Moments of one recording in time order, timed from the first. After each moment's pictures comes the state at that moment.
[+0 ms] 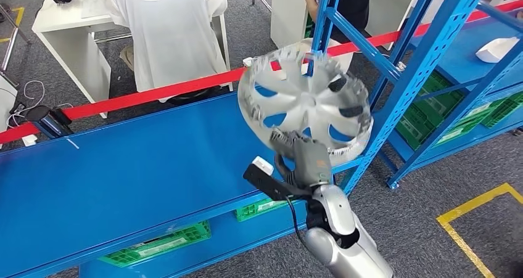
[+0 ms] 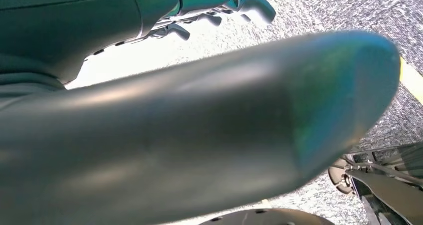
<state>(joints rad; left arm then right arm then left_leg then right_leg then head) -0.07 -0.15 0.98 -0.18 -1.33 0.07 0.05 -0.12 -0.03 0.39 -1.53 1.20 -0.30 0.21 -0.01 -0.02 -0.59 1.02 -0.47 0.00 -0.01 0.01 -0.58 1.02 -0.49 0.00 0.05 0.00</state>
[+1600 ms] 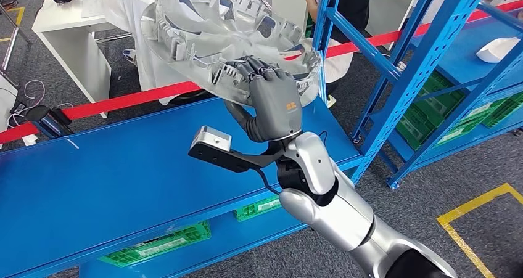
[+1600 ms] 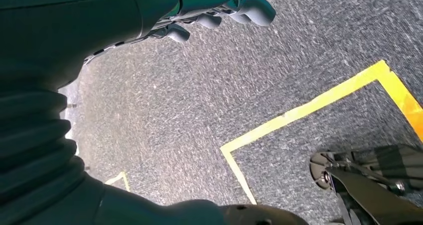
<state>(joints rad) -0.07 -0.16 1.02 -0.18 -1.29 0.09 0.02 -0.51 -0.04 0.62 -1.57 1.17 -0.39 0.16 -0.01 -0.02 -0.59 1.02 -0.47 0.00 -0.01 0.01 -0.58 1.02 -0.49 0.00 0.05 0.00</state>
